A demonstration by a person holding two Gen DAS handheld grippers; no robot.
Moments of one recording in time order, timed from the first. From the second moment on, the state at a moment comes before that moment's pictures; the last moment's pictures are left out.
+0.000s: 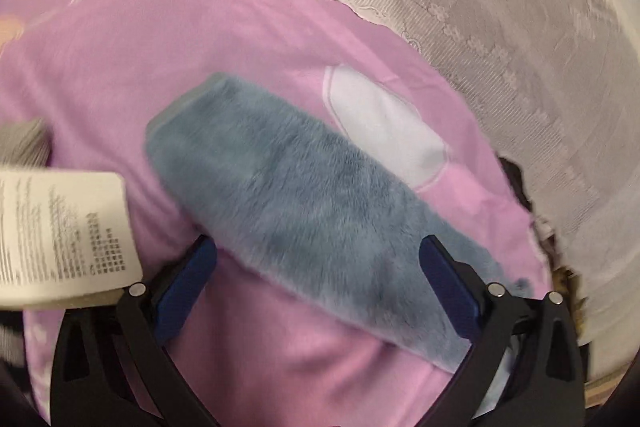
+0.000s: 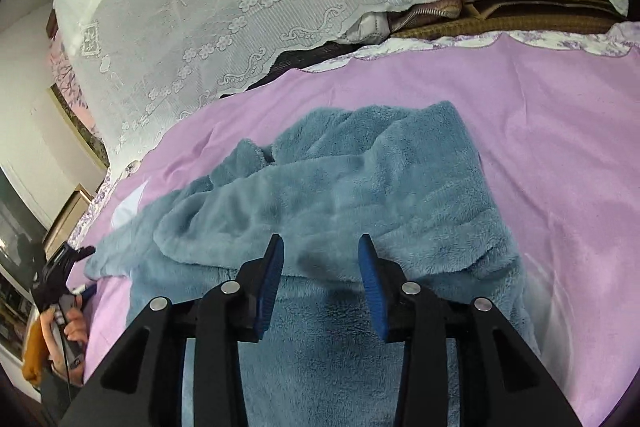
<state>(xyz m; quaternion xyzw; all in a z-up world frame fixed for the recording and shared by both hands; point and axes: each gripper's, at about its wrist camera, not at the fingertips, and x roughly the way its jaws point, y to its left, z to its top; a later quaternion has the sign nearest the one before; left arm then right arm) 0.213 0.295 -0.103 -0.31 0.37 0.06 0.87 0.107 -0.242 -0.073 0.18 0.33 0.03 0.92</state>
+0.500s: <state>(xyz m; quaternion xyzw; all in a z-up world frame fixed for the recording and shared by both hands) 0.214 0.337 -0.112 -0.39 0.35 0.06 0.85 0.110 -0.239 -0.085 0.19 0.34 0.03 0.92</state>
